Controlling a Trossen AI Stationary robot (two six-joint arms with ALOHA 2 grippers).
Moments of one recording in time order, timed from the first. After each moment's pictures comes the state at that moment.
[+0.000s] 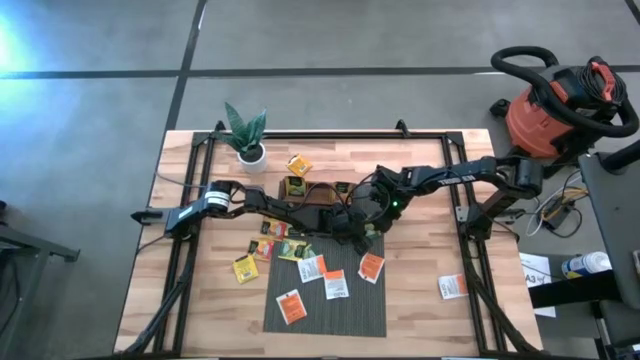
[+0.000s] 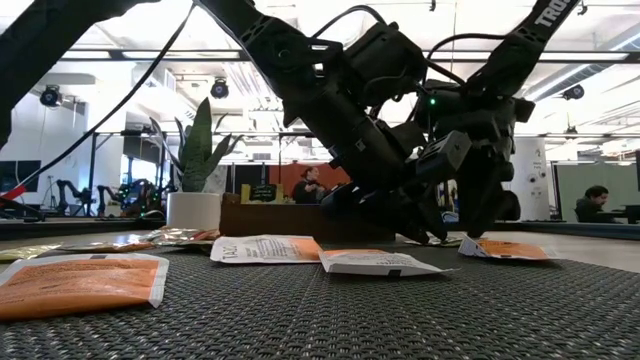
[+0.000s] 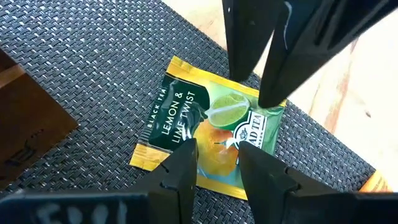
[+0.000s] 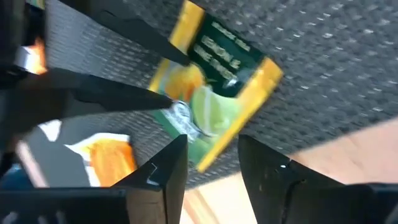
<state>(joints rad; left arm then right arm) -0.05 2.24 1.53 -0.06 -0.24 -0.64 -0.33 1.59 0.71 -0.38 -0.52 0.49</state>
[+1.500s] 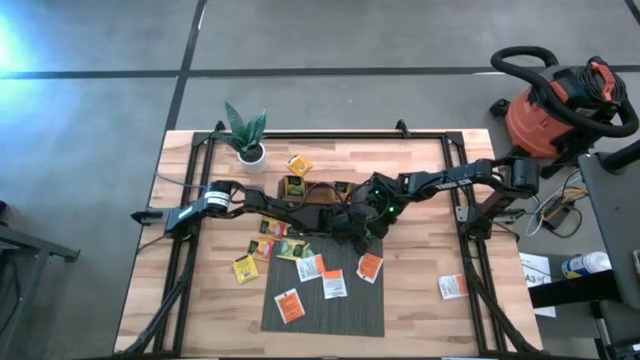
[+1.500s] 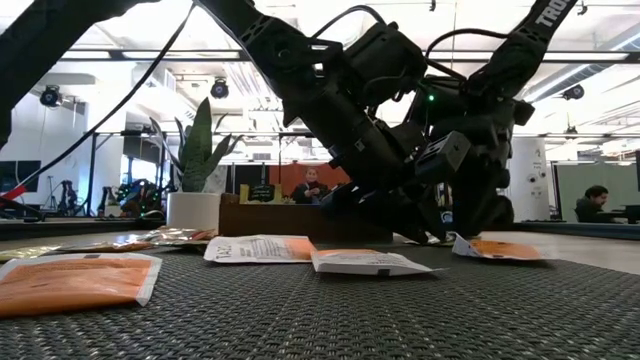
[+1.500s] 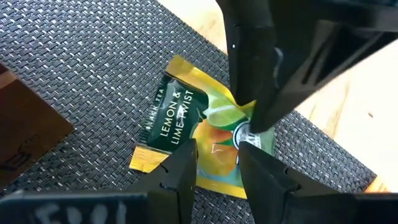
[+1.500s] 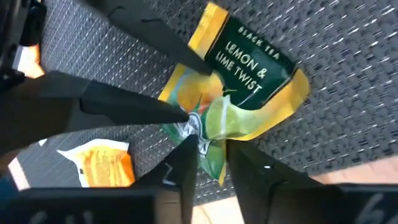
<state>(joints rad) -0.05 2.24 1.53 -0.06 -0.24 -0.64 -0.27 1.62 0.70 -0.28 -0.45 0.52</state>
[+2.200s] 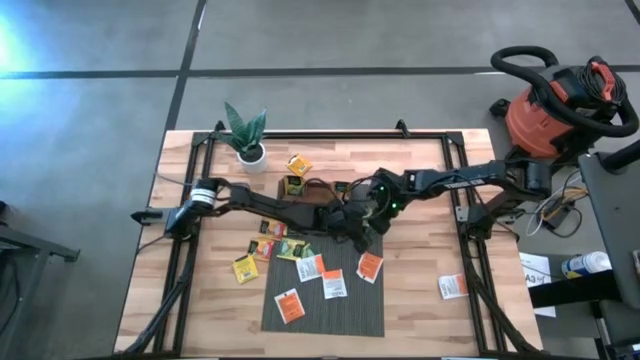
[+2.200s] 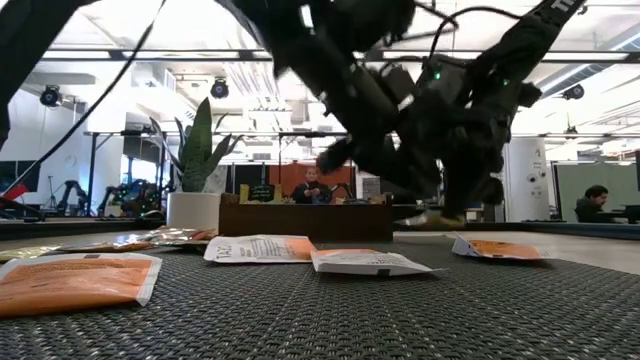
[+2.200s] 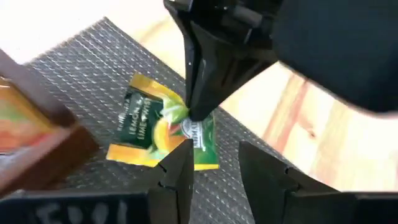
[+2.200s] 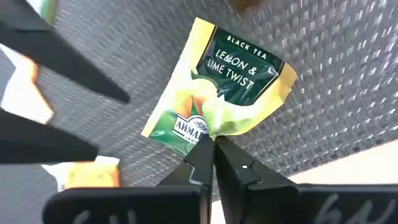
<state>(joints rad) -0.08 2.09 1.53 -0.14 -0.31 -0.63 -0.27 1.50 0.70 -0.31 -0.32 0.45</state>
